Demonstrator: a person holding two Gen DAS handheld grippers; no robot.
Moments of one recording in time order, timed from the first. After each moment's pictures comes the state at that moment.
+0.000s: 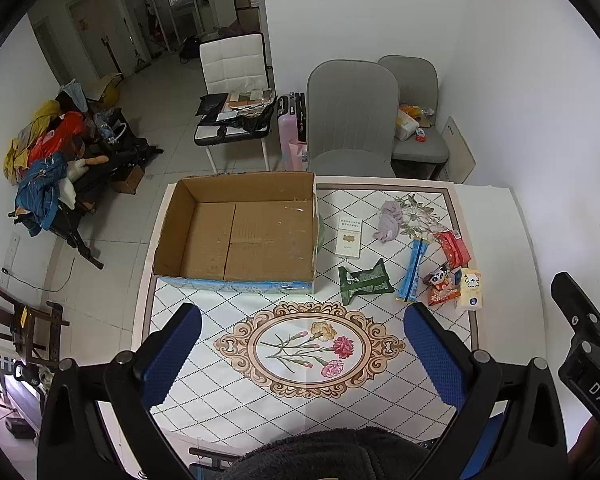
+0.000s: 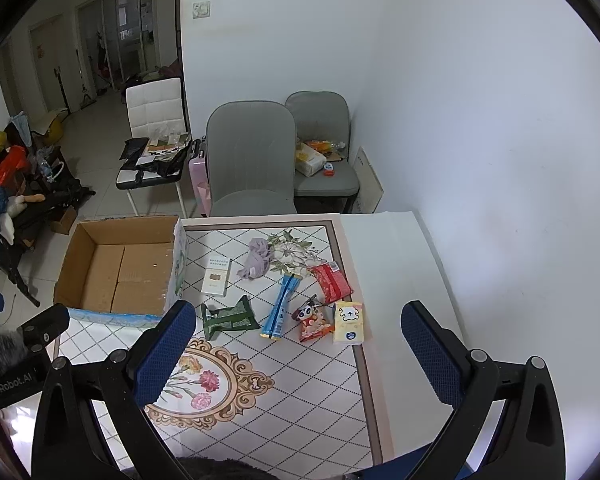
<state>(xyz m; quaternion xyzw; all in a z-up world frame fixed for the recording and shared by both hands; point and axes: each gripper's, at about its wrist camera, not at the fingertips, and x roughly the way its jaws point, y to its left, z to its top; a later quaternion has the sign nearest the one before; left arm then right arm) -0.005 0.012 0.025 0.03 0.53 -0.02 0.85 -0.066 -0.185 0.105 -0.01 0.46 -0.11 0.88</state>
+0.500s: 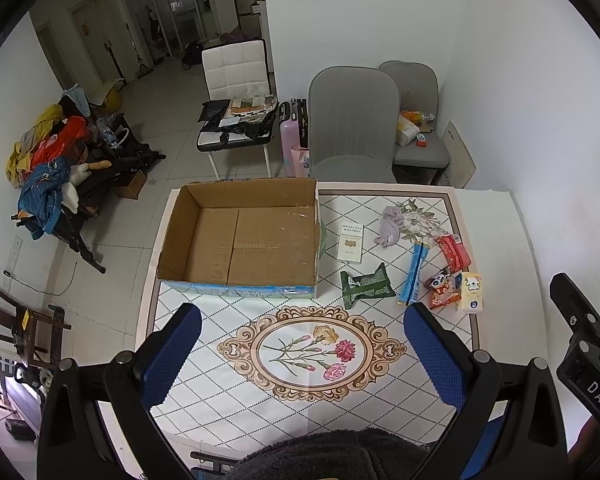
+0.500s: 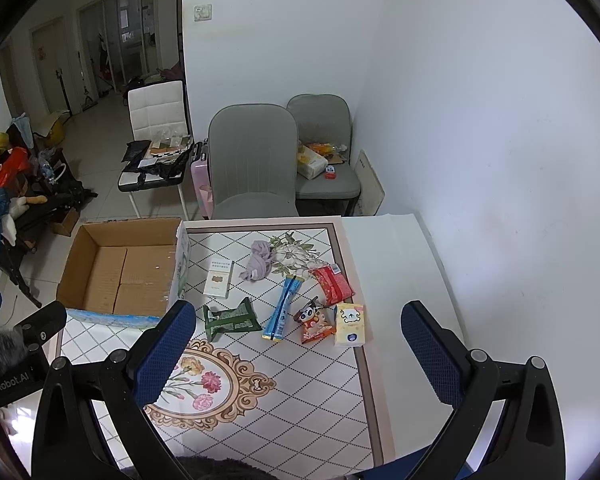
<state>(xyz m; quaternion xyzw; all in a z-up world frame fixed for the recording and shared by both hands) -0.009 0.012 0.031 0.03 0.52 -0.02 0.85 -0.066 -0.184 0.107 -0.01 0.45 -0.10 0.88</state>
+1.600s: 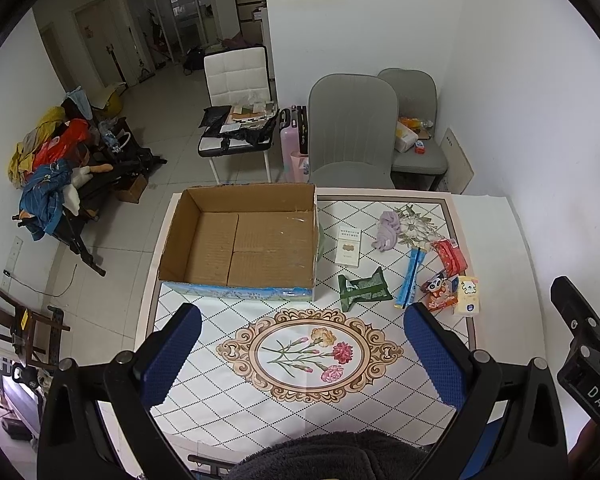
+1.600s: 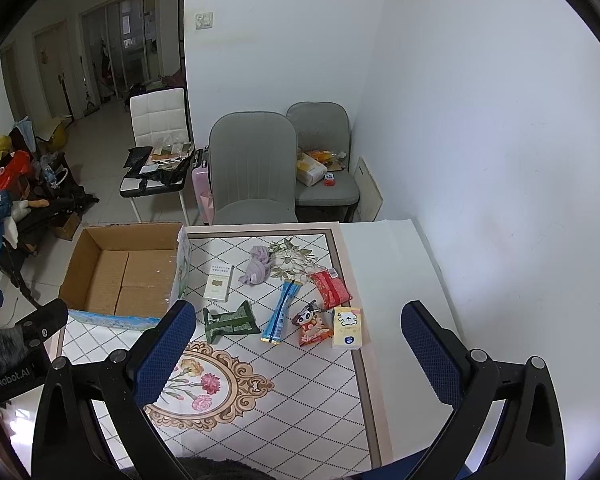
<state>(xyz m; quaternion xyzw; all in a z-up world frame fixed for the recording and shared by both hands) -0.014 0.009 0.039 0.03 0.51 -0.02 0.86 -0.080 -0.191 0.119 -0.01 0.44 -0.10 0.89</state>
